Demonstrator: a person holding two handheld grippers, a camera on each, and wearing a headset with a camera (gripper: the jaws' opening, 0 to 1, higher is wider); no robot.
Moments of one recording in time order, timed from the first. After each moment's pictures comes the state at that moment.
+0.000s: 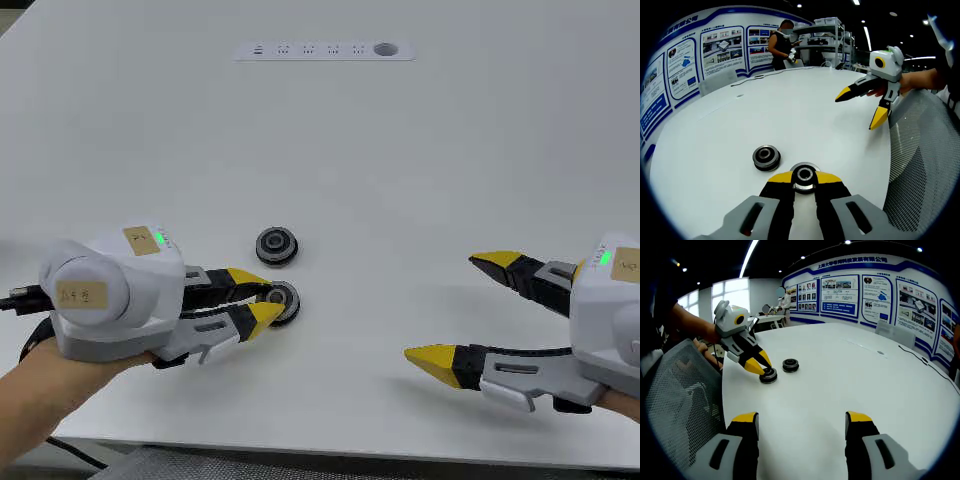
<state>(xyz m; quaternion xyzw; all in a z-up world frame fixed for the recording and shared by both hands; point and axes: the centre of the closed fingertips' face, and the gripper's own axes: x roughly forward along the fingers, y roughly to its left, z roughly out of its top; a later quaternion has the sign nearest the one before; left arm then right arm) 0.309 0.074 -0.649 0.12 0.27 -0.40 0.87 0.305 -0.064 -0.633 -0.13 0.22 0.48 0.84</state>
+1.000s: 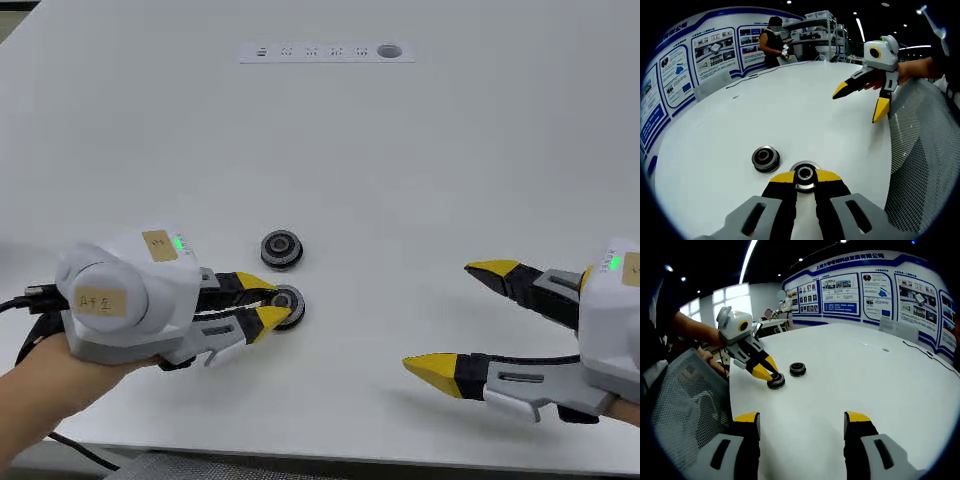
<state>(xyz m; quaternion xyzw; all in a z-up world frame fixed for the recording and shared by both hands) 0.307 0.072 -0.651 0.16 0.27 -0.41 0.86 0.296 -0.050 -0.627 -0.08 0.23 0.50 0.83</state>
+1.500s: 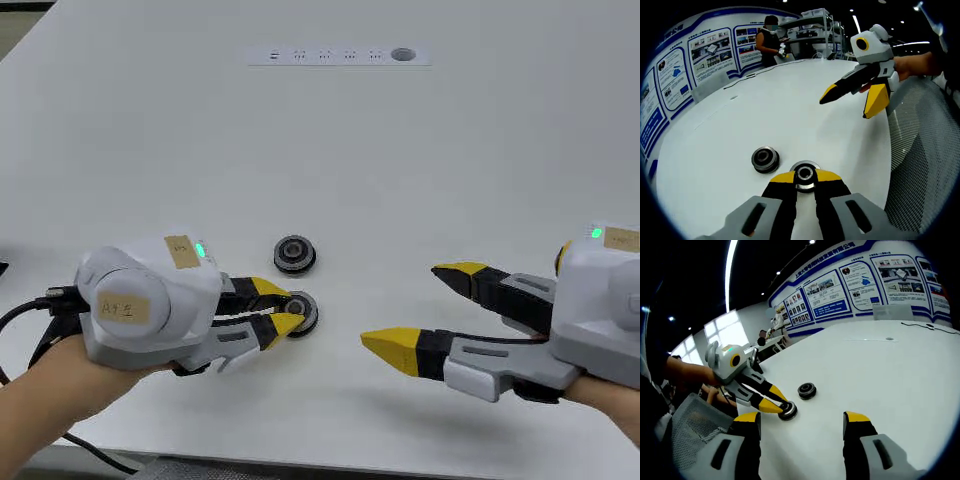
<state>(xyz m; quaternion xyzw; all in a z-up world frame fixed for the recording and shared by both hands) 0.306 0.074 -0.651 0.18 0.28 -0.41 0.85 0.314 0.002 -0.605 0.08 0.24 0.47 0.84</state>
